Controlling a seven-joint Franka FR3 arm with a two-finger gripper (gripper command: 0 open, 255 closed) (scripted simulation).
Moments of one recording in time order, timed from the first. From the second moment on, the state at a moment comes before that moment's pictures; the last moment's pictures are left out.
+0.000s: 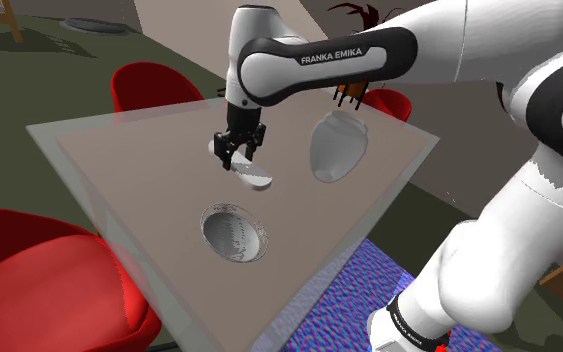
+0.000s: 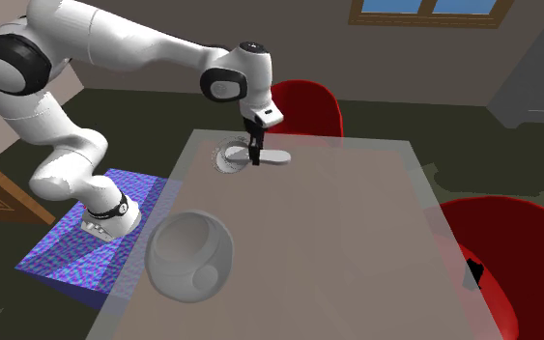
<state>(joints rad) 0.18 0.03 0.18 -1.97 -0.02 1.98 0.27</state>
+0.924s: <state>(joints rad) 0.30 -0.17 0.31 -2.21 0.04 2.03 0.49</state>
